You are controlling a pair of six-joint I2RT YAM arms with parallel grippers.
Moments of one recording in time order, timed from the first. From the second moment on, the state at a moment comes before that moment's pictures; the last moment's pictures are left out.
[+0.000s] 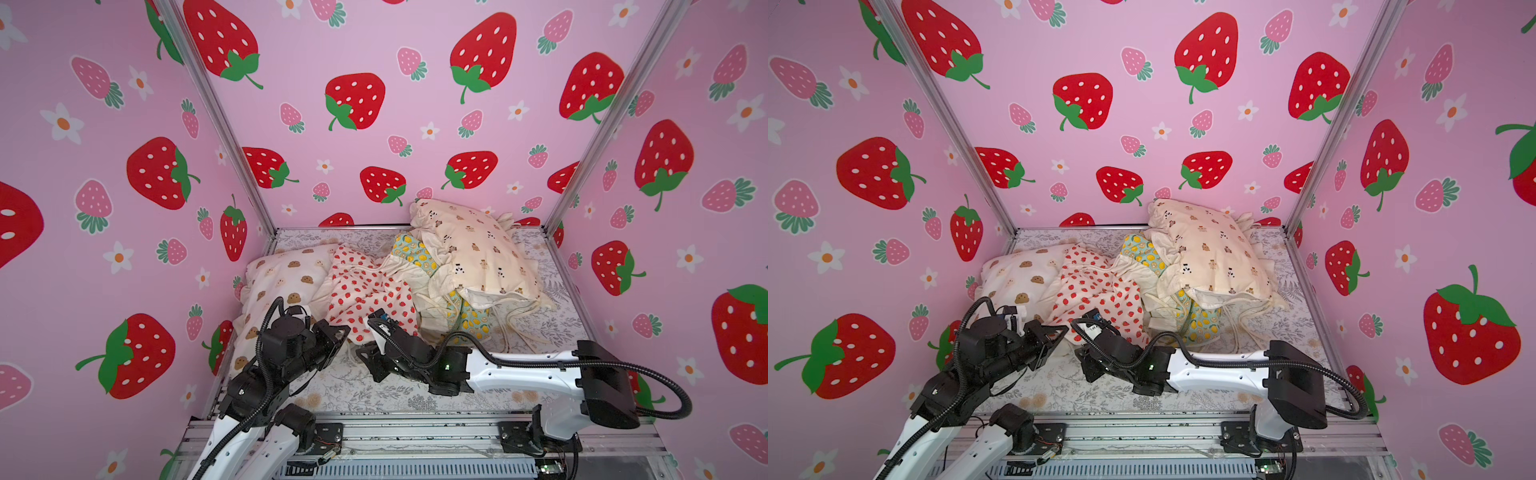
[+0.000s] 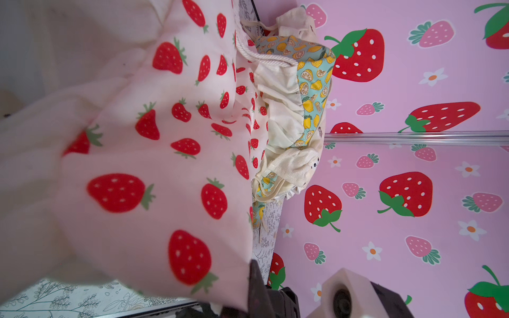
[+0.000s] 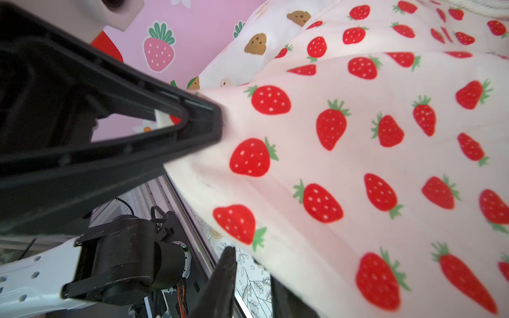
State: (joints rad) left arm -0.39 0.52 0.76 -0.74 0.23 -1.25; right arm 1.42 1.58 1.08 0.01 0.20 0.59
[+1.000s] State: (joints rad) left arm -0.39 0.54 0.77 -0.76 0.16 -1.19; right arm 1.41 1.55 1.08 -0.05 0.23 0.68
